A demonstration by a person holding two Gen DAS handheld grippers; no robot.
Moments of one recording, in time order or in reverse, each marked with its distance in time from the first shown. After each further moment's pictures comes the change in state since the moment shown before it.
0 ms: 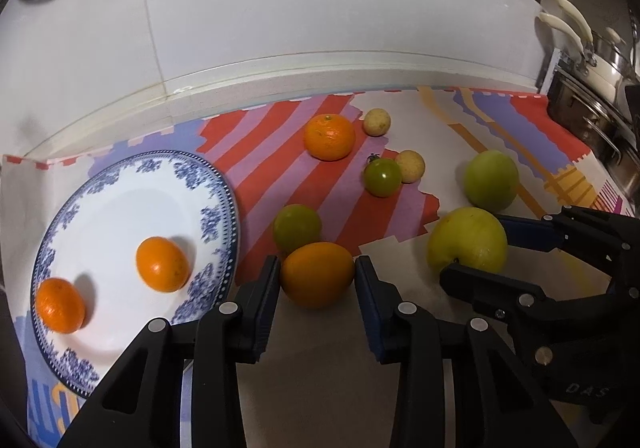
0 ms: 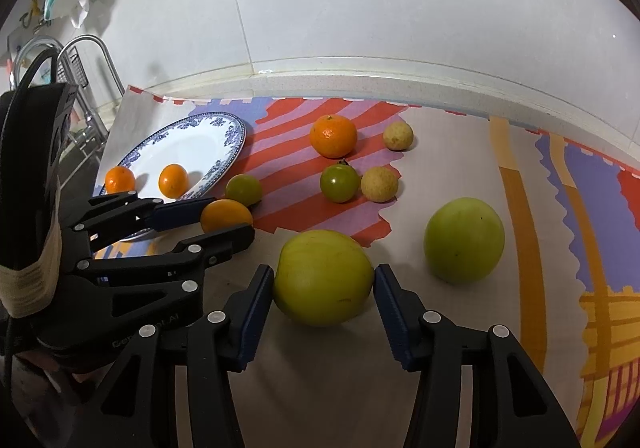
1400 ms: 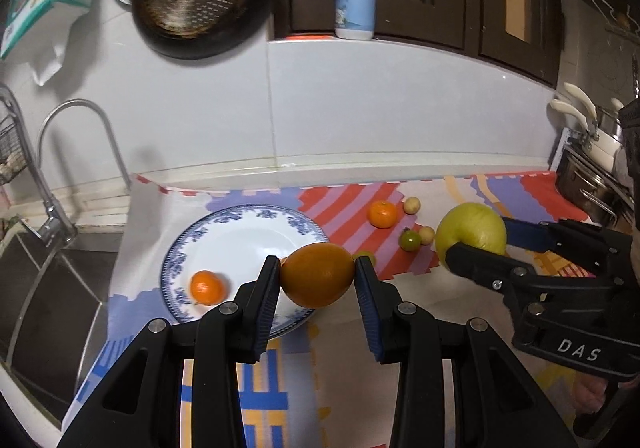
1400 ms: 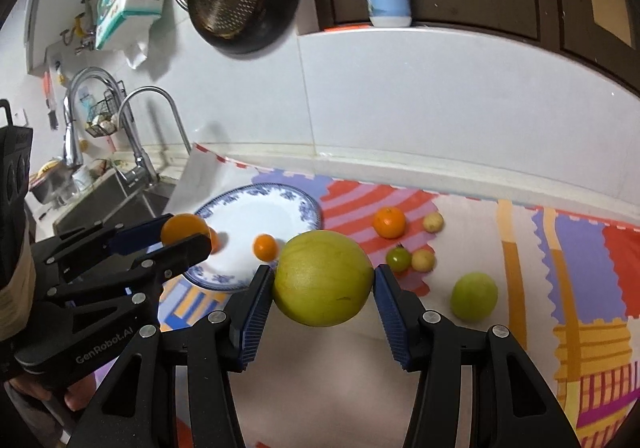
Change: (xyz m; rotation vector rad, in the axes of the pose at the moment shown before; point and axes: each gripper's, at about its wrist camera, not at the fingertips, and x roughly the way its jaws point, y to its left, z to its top) left arm -0.150 0.029 -0.011 -0.120 -0.216 0.160; right arm -0.100 0.065 0.029 -0.060 -0.192 0.060
